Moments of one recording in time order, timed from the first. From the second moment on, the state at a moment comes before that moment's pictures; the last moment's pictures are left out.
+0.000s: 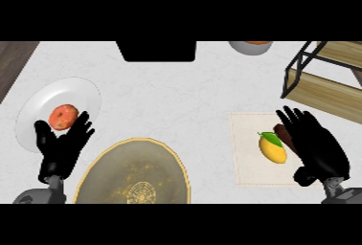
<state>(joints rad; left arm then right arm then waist) -0.05 0.24 0.01 -1.36 0.20 0.05 0.26 -0.08 -0.52 0.30 -1.66 1.08 0.20 0.30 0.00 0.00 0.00</state>
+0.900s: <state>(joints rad) -0.05 0.21 0.05 -1.36 0.16 0.02 0.28 -0.19 -0.40 0.19 -1.34 1.23 0.02 0.13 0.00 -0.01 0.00</state>
